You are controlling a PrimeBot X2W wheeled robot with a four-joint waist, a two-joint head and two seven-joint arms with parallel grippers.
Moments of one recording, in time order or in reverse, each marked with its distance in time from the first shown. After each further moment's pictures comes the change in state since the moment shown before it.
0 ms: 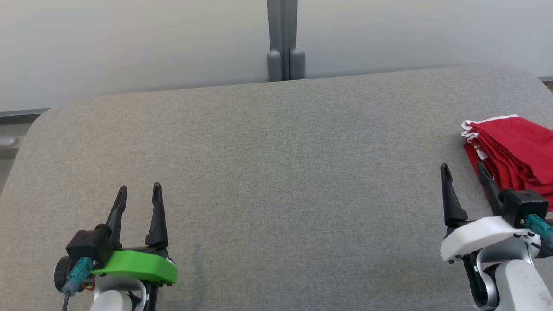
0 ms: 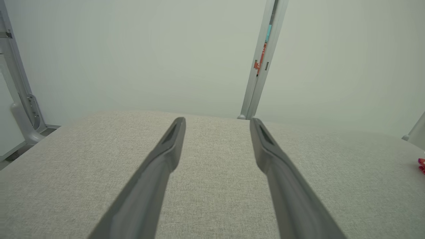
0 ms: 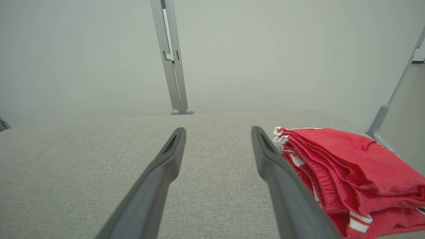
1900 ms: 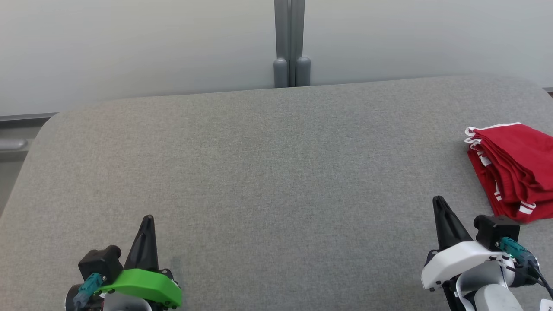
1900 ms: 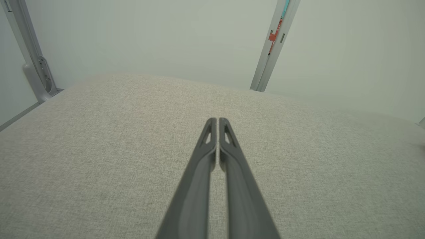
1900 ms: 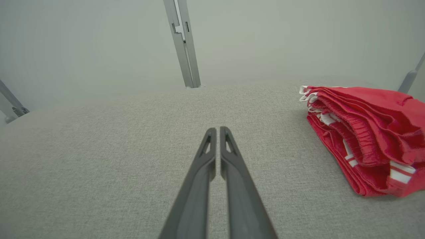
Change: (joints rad) left arm 0.042 0.005 -0.028 0.100 -0.048 0.024 0.018; right arm 0.064 0.059 0.034 0.063 0.016 0.000 0.009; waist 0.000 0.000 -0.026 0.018
